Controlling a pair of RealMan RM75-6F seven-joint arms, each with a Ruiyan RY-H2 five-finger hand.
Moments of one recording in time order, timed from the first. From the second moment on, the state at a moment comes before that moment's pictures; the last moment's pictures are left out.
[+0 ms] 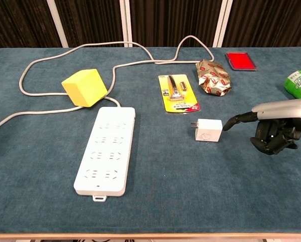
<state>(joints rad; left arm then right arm) 0.00 -1.08 -0.09 -1.56 1.50 1.64 -0.12 0.82 -1.19 0.01 -1.88 -0.74 0.70 -0.24</state>
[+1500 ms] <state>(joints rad) 0.01 -1.08 -0.10 -1.56 1.48 1.64 -0.14 0.91 -1.19 0.07 -1.95 -0.73 0.76 -0.21</state>
